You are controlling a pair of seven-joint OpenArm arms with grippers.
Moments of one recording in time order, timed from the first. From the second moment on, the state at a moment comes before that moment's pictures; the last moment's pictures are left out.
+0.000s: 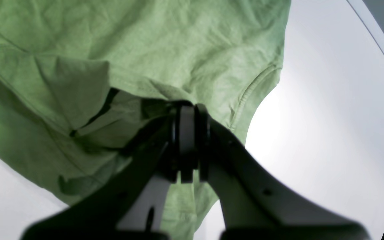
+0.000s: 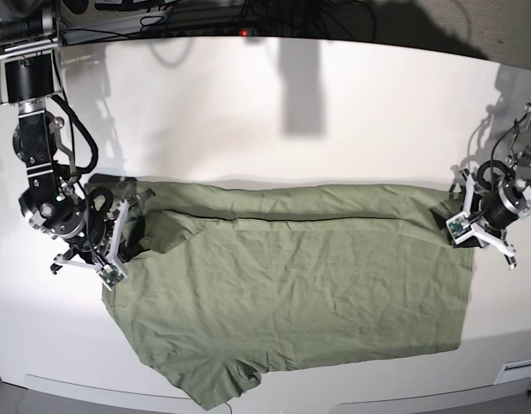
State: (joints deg) left arm -12.7 -39.8 25.2 67.5 18.0 -21.3 -4.4; right arm 10.7 30.6 -6.3 79.7 0.7 29.0 -30.3
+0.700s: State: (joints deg) left arm -16.5 -37.2 25.2 54.8 18.4 -16.1 -13.2; right arm 10.7 30.6 -6.3 79.6 0.9 29.0 -30.9
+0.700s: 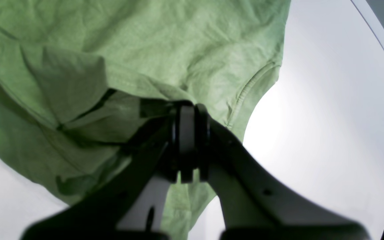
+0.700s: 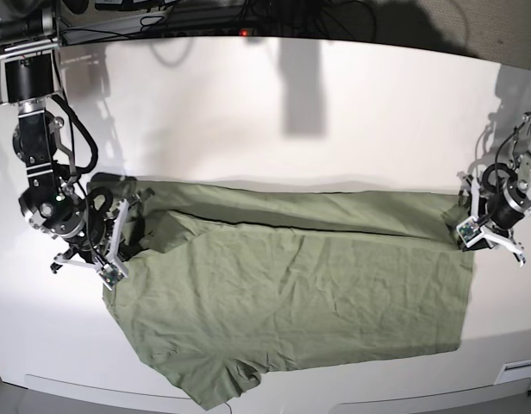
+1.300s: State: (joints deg) left arm -17.3 -35.9 25.2 53.3 18.2 -5.4 -12.9; right arm 10.7 30.6 -6.3 79.6 1.2 29.0 -32.5
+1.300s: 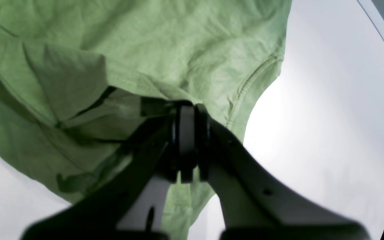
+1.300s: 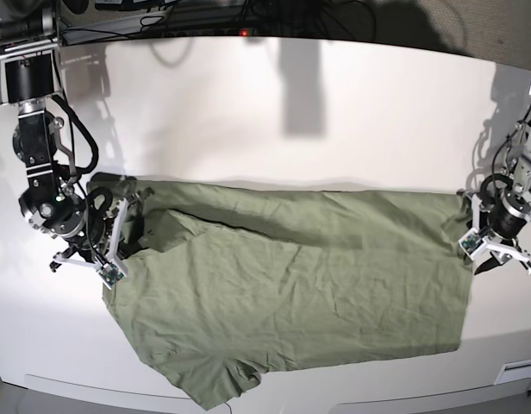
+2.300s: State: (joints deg) left arm -5.8 -20.3 24.0 66.0 3.5 6.4 4.8; right arm 13.4 30.6 -6.3 79.6 1.4 27.9 -31.9
